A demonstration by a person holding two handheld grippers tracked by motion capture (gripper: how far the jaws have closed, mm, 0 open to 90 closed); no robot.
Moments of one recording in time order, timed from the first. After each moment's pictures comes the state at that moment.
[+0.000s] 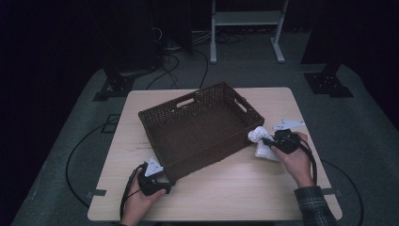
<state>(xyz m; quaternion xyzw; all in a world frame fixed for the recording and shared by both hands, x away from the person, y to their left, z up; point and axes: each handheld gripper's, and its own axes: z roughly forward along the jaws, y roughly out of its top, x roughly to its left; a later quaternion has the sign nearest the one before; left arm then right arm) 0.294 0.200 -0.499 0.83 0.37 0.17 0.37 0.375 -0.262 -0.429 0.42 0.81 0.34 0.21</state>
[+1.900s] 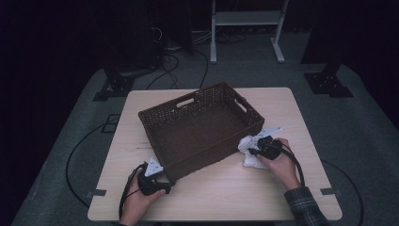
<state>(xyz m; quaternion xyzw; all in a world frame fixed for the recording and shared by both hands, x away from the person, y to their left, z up) 0.294 0.201 -0.499 0.83 0.37 0.17 0.37 0.382 -0.223 -0.468 0.38 0.86 0.30 0.16</state>
